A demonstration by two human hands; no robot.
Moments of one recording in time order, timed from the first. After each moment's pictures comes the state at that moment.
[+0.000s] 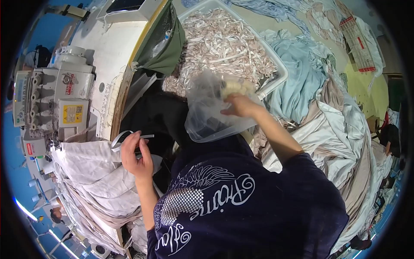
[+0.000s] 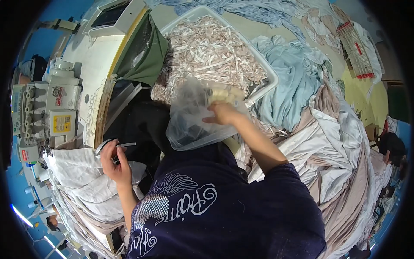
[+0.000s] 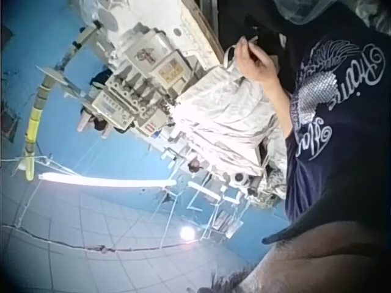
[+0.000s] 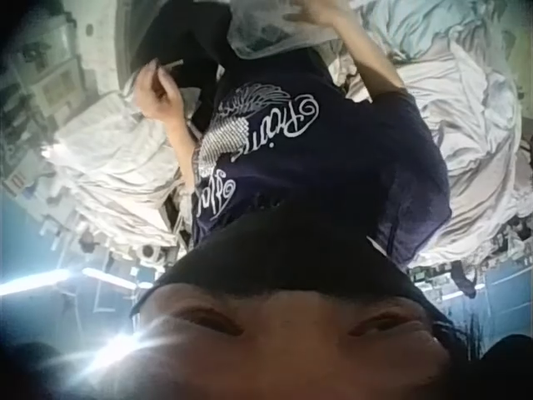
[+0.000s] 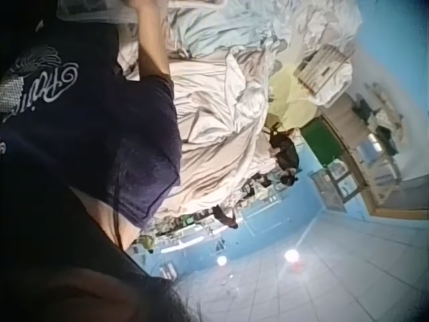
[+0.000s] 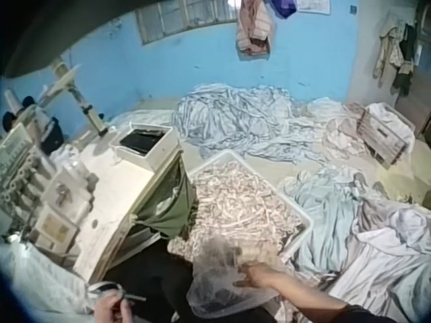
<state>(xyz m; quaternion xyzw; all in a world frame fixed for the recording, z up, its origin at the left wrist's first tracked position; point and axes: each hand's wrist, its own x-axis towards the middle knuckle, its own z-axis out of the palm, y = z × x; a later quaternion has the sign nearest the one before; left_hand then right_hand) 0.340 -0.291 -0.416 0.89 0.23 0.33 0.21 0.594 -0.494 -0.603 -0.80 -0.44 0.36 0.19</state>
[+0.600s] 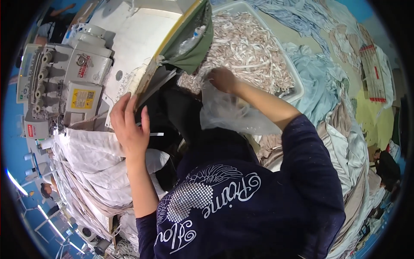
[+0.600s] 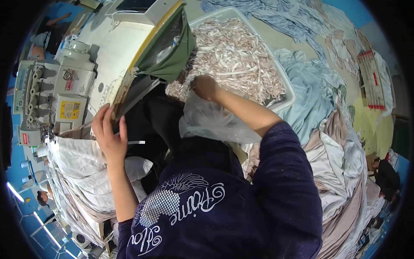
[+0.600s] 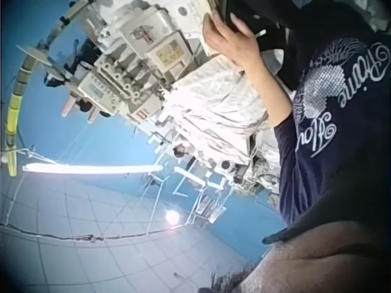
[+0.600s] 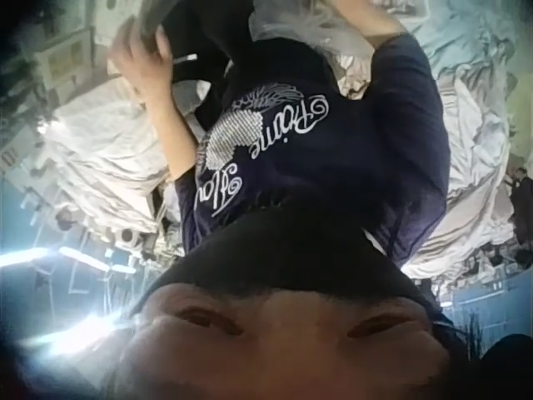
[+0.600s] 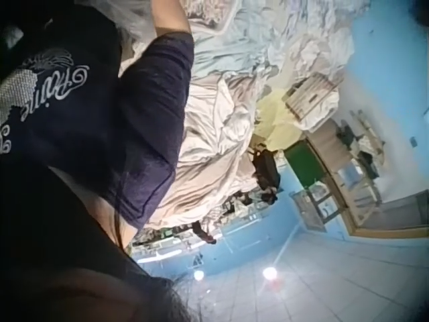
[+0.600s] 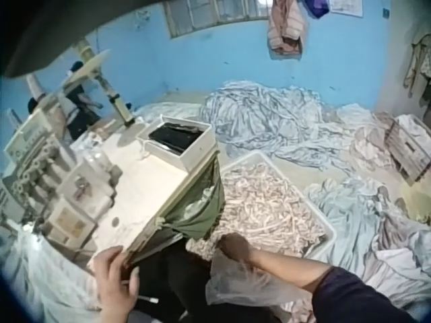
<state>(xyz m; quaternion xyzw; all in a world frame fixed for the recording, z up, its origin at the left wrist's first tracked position) 0.383 -0.235 -0.392 0.94 0.21 0.27 -0.04 0.640 -0.329 -0.654 -0.73 -0.64 0.13 0.21</state>
